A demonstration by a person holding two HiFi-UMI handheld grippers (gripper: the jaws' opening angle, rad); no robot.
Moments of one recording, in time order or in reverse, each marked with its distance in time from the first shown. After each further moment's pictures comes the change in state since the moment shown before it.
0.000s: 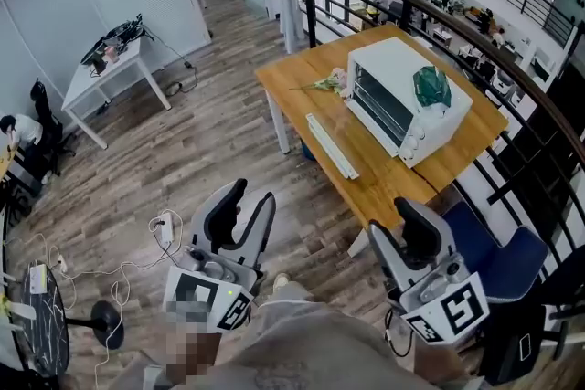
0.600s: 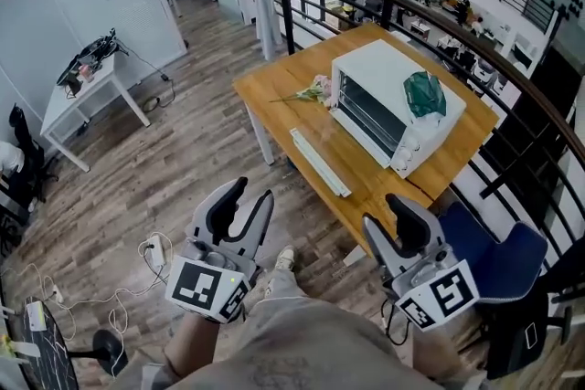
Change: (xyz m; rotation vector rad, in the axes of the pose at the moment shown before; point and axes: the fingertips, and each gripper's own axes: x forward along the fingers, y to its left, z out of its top) left arm 0.086 0.042 -0.051 0.011 0.075 -0.109; right arm 0.057 -0.066 -0.056 -0.002 0.108 -0.110
